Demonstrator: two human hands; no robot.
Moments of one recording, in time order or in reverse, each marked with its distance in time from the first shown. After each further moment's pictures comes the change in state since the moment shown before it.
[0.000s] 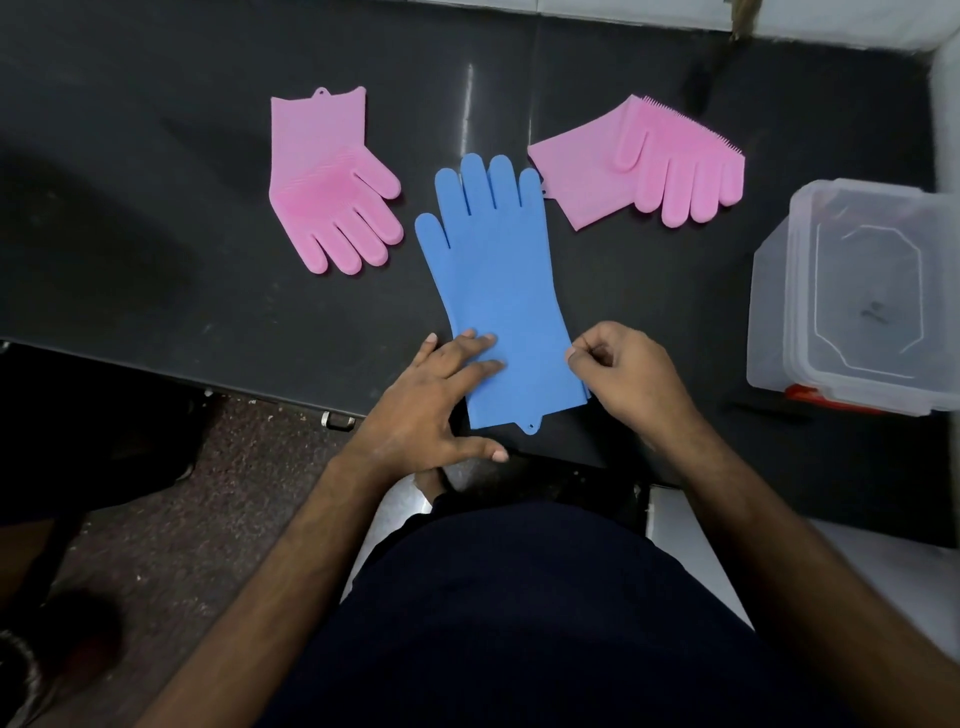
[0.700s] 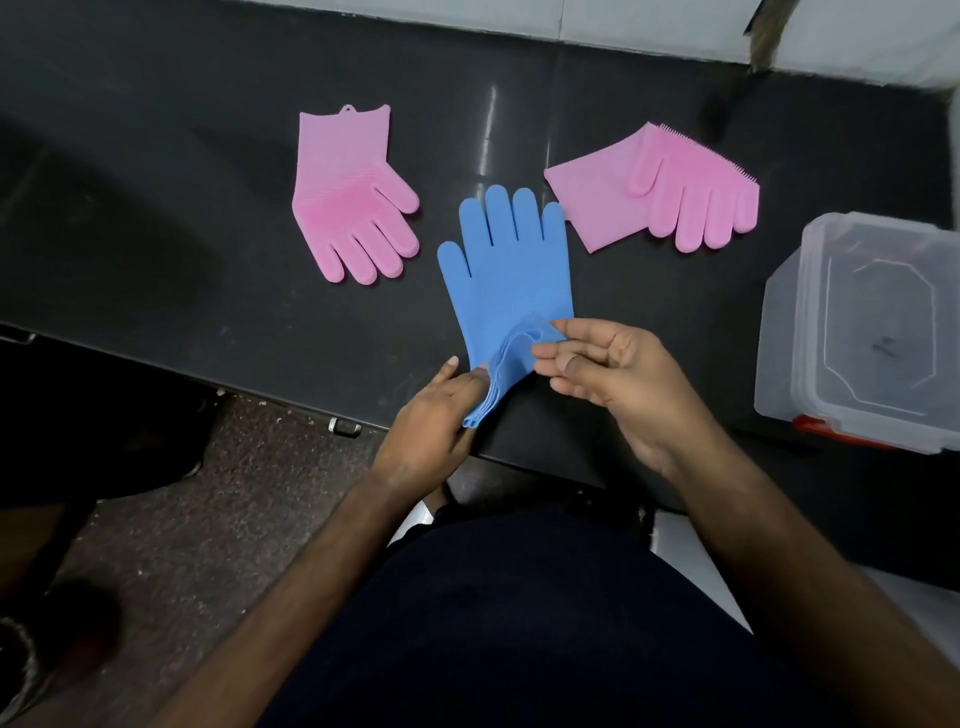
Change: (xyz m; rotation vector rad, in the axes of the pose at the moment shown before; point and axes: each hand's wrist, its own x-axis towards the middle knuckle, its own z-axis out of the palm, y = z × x) left_hand -0.007 0.028 0.004 -0.112 0.232 -0.115; right_hand -0.004 -0.028 -0.006 0.731 -0.234 0.012
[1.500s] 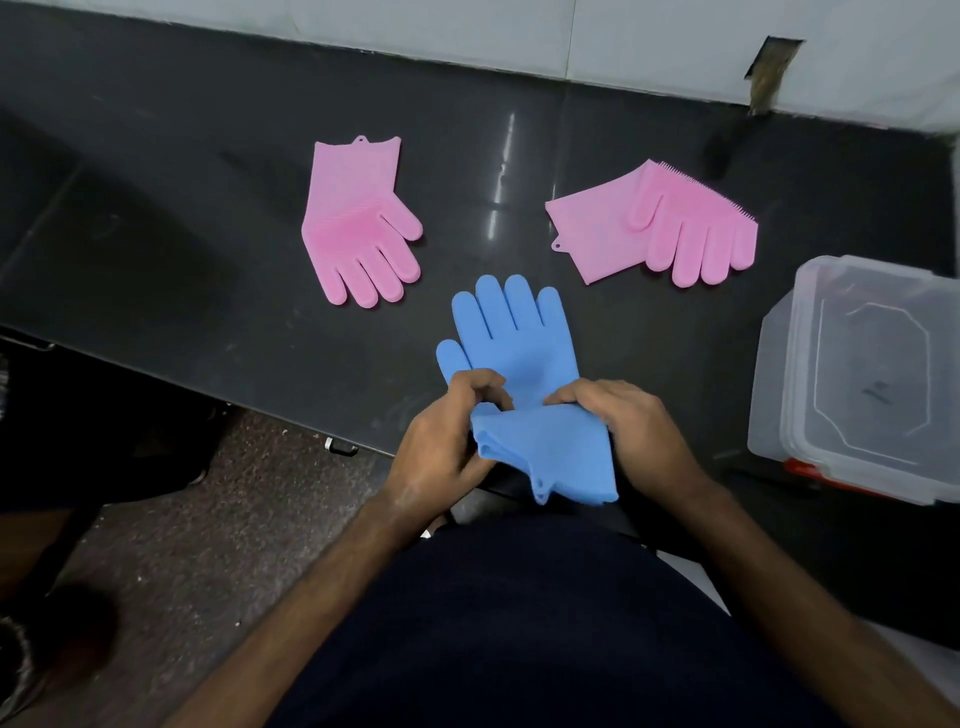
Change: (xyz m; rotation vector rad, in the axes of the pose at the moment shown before) left_hand 0.008 0.043 -0.008 -0.294 0.114 -0.079; right_hand 0.007 0.030 -0.044 -0.919 -0.098 -0.524
